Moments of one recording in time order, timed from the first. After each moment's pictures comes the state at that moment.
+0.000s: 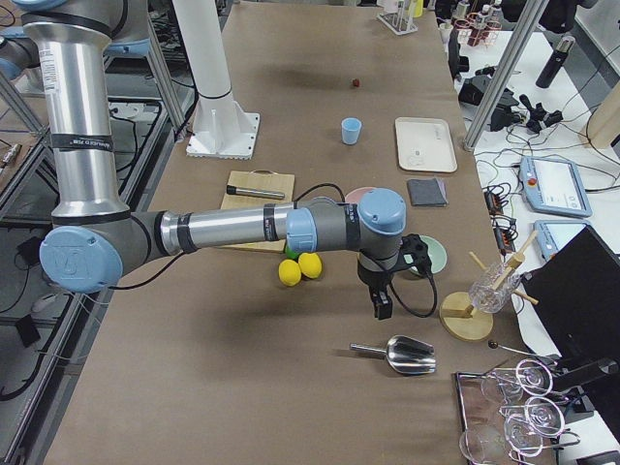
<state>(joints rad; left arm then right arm) -1.56 -1.47 -1.73 -1.78 -2.39 -0.15 1.58 -1.51 1.66 -1.60 2.29 -0.17</state>
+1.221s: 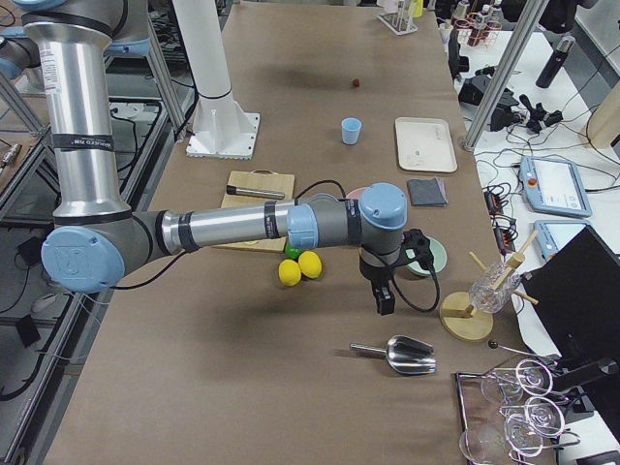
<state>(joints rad) -1.56 -1.47 -1.74 -1.78 -2.39 -0.16 1.58 -1.50 1.68 -1.60 2.30 -0.16</state>
